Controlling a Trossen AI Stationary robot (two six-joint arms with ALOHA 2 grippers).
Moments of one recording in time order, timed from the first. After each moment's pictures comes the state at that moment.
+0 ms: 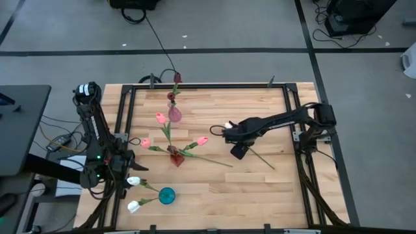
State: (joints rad) left arm -1.43 0.86 0.20 0.32 -1.35 -0.59; right arm 0.00 1.75 1.13 -0.98 0.08 0.70
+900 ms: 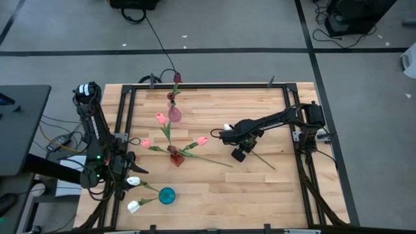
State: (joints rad) left arm -1.43 0.86 0.20 0.32 -1.29 -0.57; right arm -0.03 1.88 1.13 -1.02 -0.04 0.71
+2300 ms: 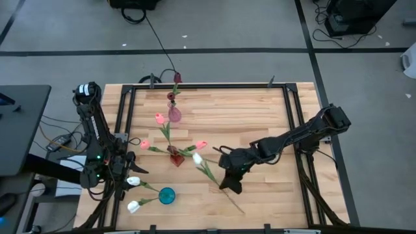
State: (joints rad) left arm -1.43 0.86 0.20 0.32 -1.29 -0.56; right arm 0.32 1.63 1.03 -0.02 -0.36 0.92
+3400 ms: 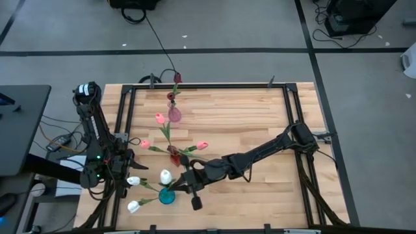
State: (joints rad) left arm -1.43 0.86 0.20 0.31 -1.38 -0.52; right arm 0.35 2.09 1.64 0.42 0.04 0.03
